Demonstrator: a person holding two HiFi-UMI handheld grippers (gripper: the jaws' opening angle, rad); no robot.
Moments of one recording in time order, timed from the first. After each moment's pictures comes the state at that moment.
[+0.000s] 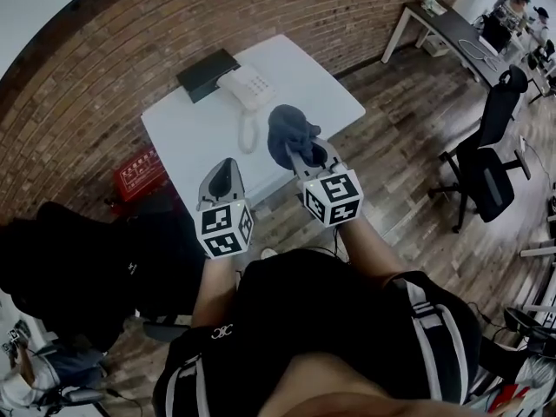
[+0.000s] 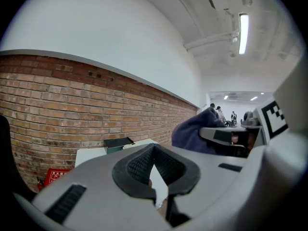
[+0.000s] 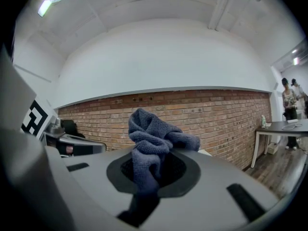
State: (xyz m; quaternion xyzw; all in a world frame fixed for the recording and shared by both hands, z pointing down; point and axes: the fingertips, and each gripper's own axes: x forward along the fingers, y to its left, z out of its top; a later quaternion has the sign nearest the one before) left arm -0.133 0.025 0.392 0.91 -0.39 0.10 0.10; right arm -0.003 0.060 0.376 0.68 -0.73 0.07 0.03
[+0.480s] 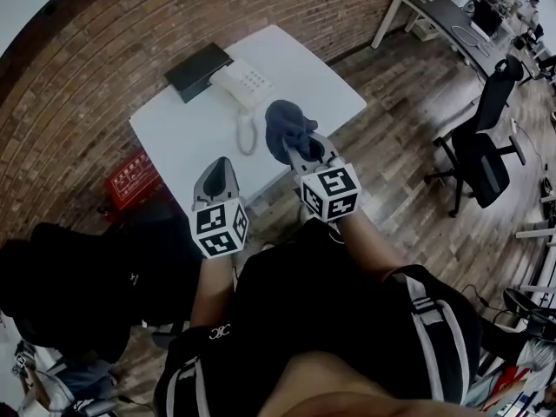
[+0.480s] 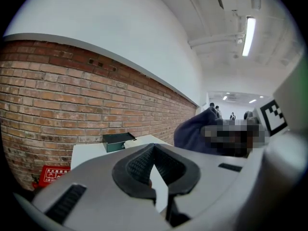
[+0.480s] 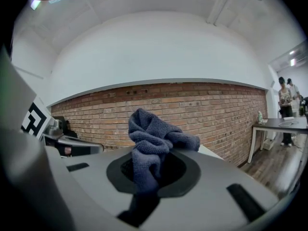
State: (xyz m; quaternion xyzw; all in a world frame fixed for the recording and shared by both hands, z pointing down) left arm -0.136 -0.034 0.422 0.91 -0.37 0.11 0.13; right arm 0.000 0.007 0.401 0.70 -0.71 0.09 0.04
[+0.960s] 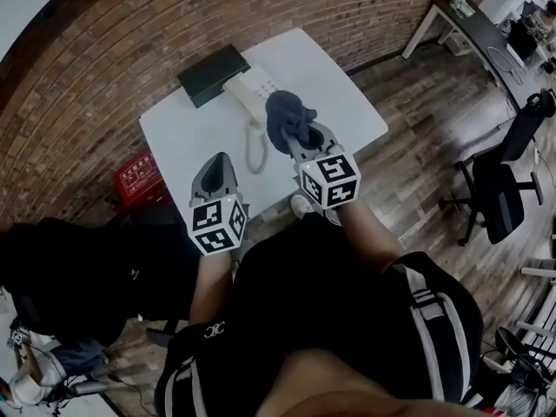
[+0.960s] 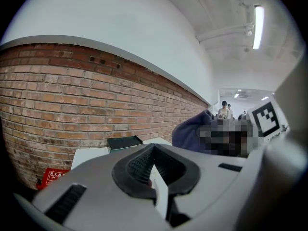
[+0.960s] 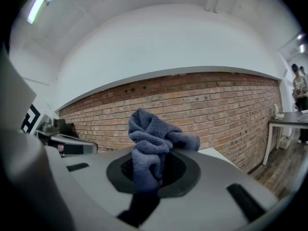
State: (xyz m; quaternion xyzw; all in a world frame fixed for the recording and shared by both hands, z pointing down) left arm -0.091 -0.108 0.428 0.89 -0.43 0.12 0.13; right arm 0.059 -0.096 0.419 0.65 -0.75 0.10 0.03
